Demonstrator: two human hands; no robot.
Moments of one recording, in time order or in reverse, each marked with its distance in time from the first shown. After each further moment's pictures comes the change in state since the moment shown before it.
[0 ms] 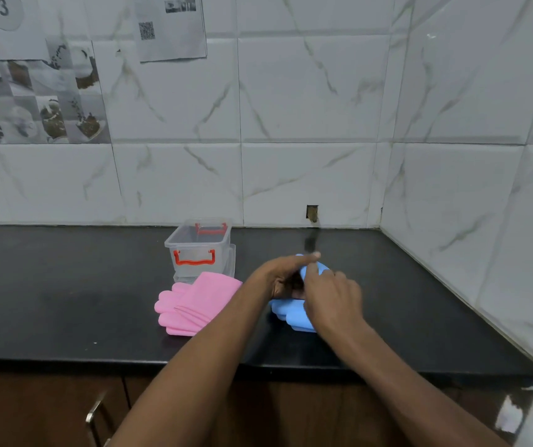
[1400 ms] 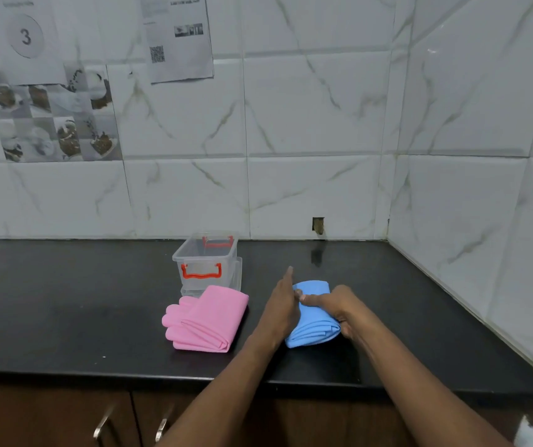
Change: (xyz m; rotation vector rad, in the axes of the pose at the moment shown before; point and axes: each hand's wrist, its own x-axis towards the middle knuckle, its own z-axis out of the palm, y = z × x) left_hand 0.018 -0.067 -0.017 0.805 0.506 0.592; right_hand 0.034 0.028 0.021 1.441 -0.405 0.554
